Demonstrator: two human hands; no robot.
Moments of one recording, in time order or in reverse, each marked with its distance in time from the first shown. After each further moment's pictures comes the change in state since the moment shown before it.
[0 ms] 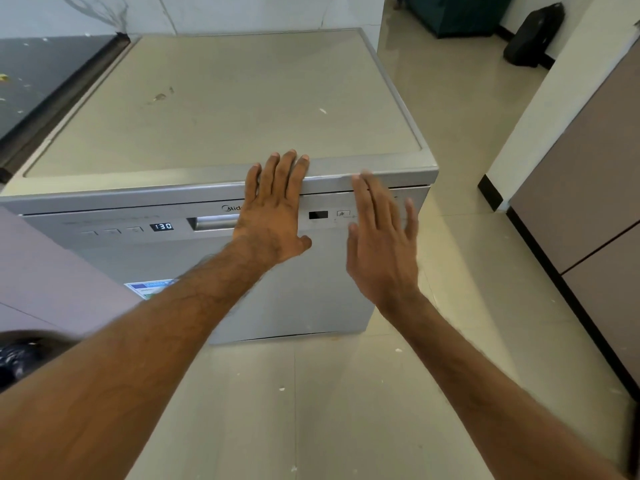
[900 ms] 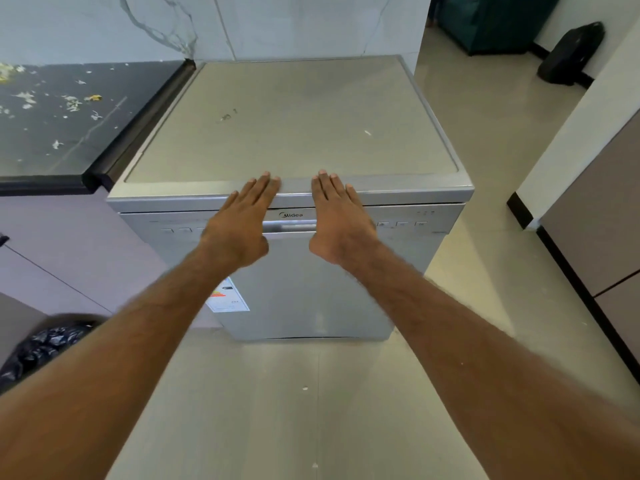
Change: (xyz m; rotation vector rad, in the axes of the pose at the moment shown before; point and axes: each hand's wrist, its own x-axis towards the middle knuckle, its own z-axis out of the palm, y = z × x) left_hand -0.053 -0.103 -0.047 -0.170 -0.237 -0.147; right_hand 0.074 -0.106 -0.013 -0.021 -0.656 -0.139
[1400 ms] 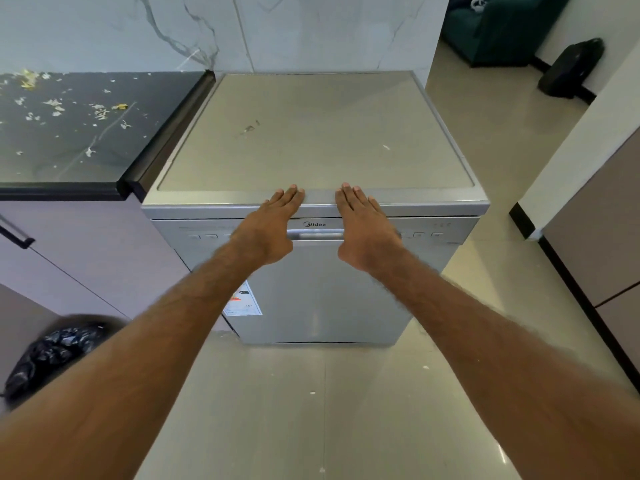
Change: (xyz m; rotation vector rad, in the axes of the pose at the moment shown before) left_hand 0.004 -0.009 -0.011 -0.147 -0.037 0.066; right_hand 0.002 -0.001 -0.003 -0.005 -0.048 0.018
